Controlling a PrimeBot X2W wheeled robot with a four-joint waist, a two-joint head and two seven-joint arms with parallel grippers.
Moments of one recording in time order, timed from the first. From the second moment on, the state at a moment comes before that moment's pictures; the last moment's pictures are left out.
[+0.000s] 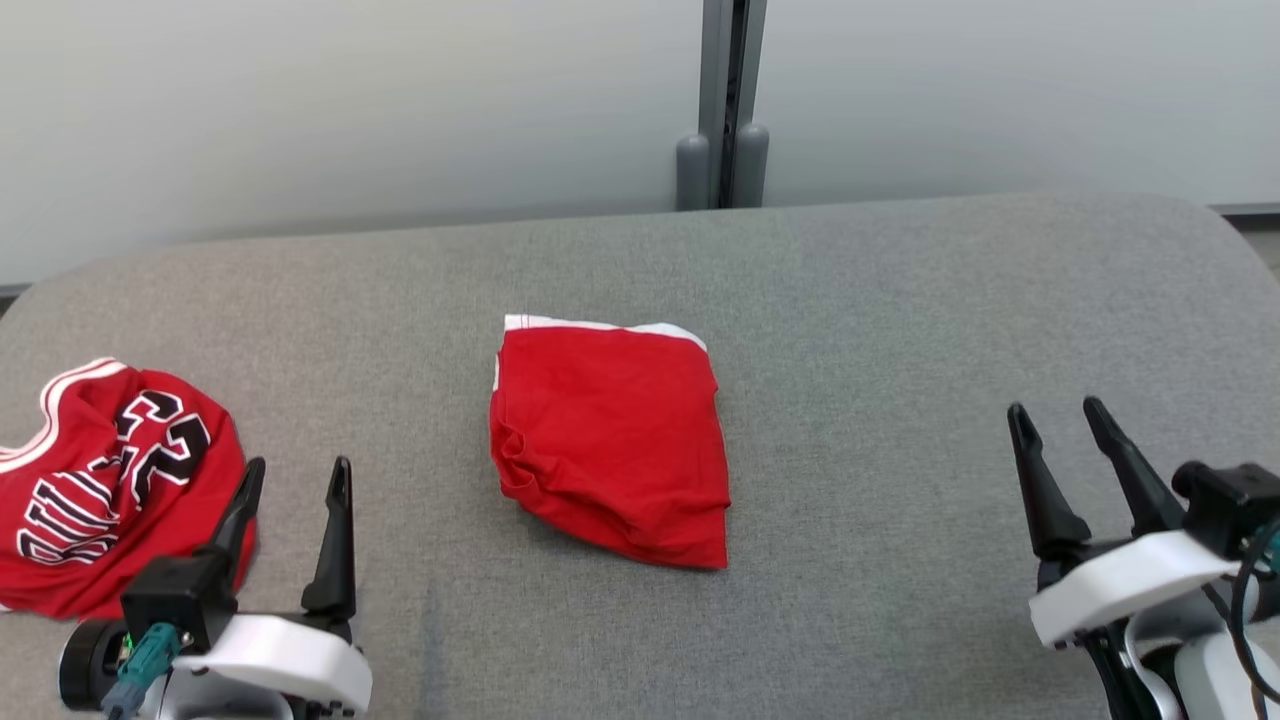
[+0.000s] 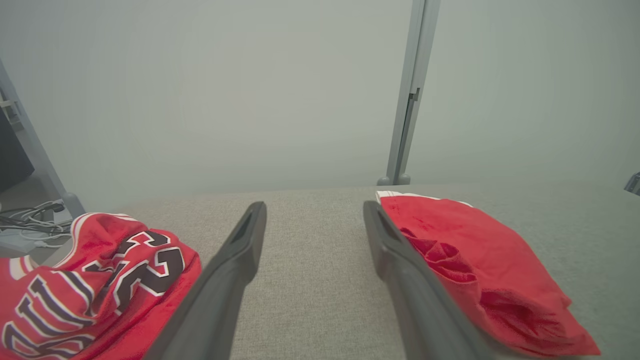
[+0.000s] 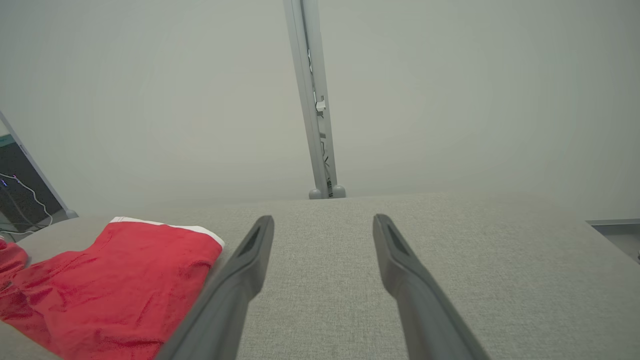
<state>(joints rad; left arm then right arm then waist) -0.04 0.35 -0.29 0.05 -0.47 0.23 -0.18 -0.17 -0.14 0.06 0.21 0.32 0.13 -0.11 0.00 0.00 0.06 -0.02</state>
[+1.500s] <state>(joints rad) 0.09 0.40 -0.29 -0.06 -0.49 0.30 -0.11 -0.01 -0.09 -0.03 0.02 0.25 0.13 -0.01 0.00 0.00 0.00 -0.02</state>
